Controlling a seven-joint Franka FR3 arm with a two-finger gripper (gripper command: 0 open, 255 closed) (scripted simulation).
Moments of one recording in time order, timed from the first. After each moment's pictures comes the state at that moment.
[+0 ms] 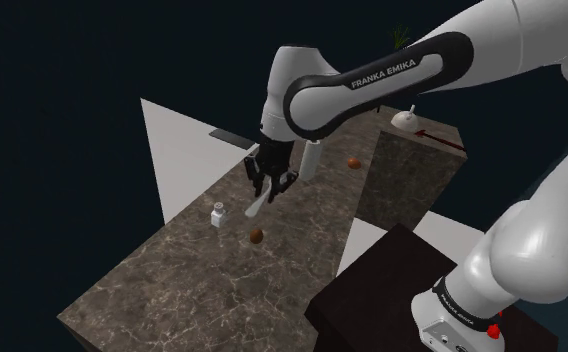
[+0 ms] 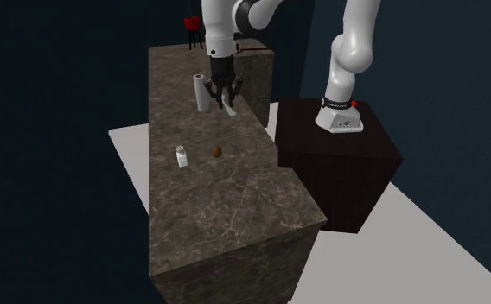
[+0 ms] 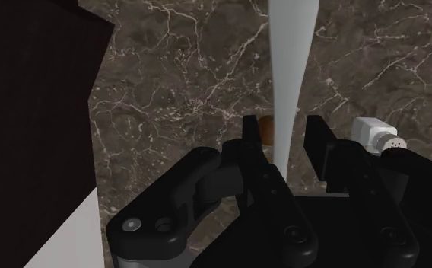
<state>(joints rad) 0.07 0.03 0.40 -2.18 0.17 2.21 1.47</state>
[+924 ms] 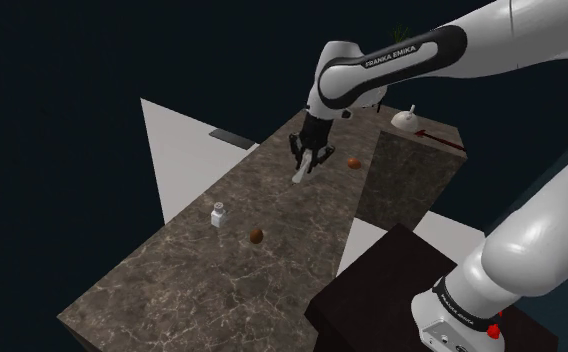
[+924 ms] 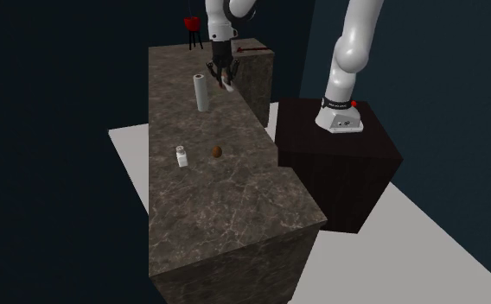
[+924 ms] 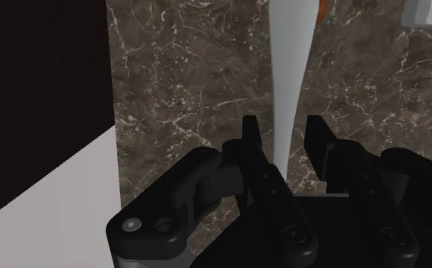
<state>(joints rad) -0.10 -0.03 0.23 -2.23 0.18 2.16 1.12</state>
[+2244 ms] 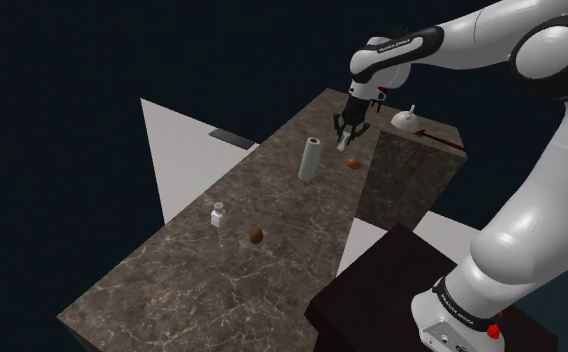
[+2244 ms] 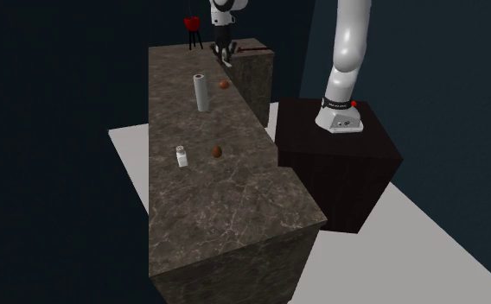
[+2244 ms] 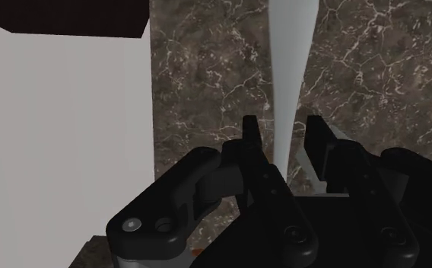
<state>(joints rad) -0.35 0.20 0.00 -1.92 0.12 2.02 0.69</state>
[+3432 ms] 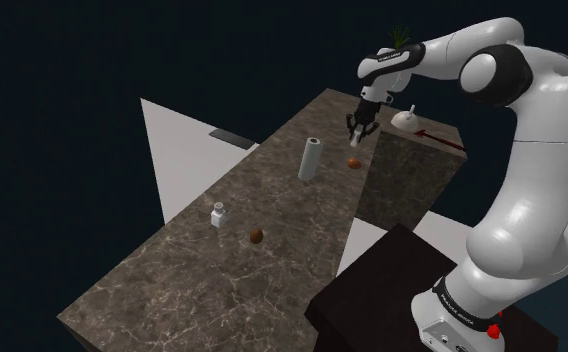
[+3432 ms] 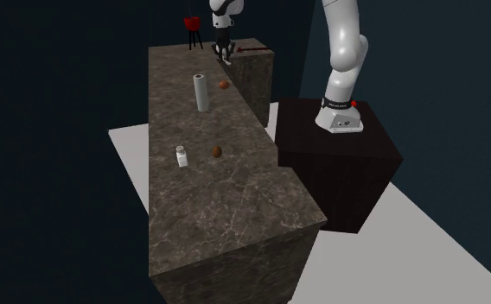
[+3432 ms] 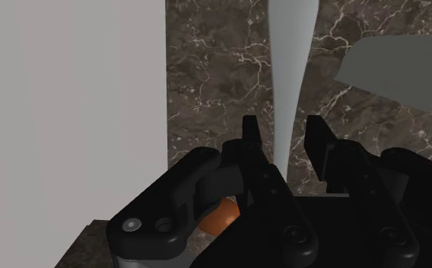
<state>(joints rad) -0.47 0.49 -0.06 -1.59 0.13 1.96 0.51</state>
